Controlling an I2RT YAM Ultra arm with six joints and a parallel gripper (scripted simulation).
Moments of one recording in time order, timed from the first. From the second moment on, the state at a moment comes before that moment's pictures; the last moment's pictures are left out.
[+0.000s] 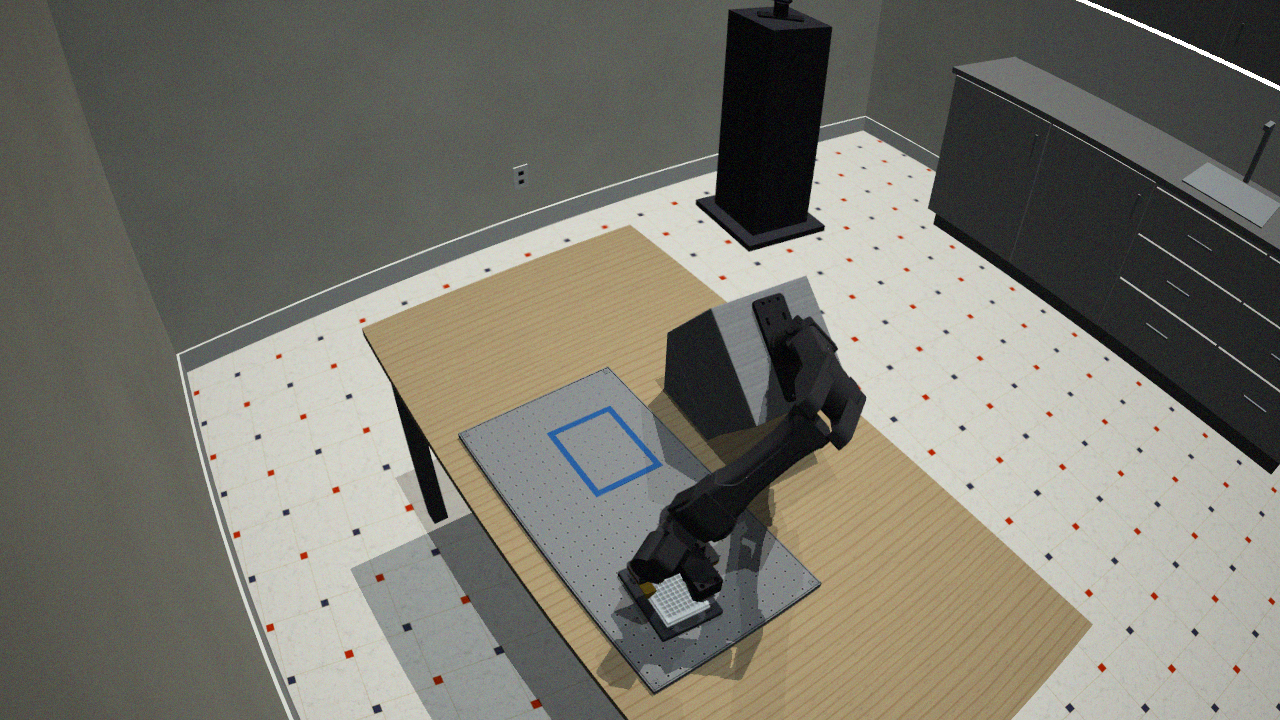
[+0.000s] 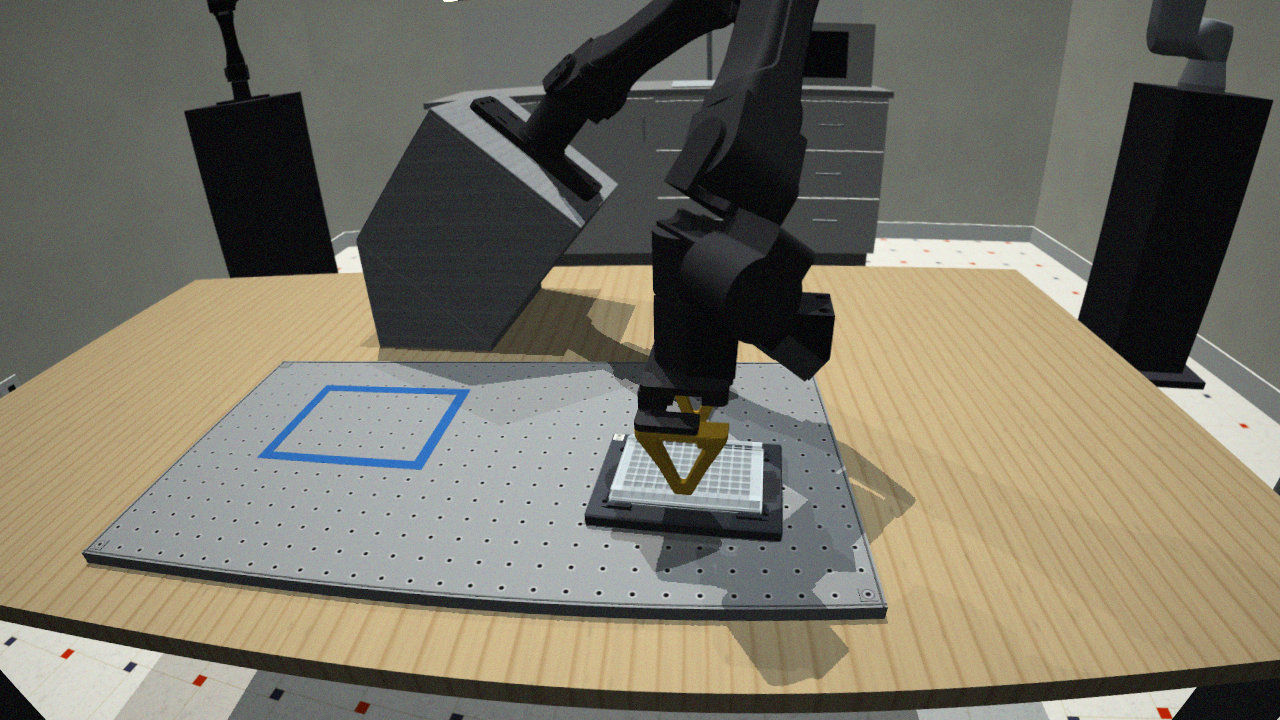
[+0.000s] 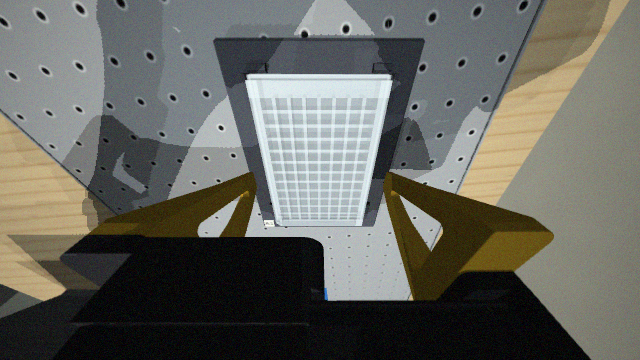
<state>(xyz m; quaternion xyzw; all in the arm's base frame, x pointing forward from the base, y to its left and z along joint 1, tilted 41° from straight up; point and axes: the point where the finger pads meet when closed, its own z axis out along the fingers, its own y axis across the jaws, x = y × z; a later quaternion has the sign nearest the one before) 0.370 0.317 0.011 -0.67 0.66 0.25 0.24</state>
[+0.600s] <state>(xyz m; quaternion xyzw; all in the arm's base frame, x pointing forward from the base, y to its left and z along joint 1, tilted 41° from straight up) 0.372 0.290 0.044 -0.67 0.66 0.25 0.24</state>
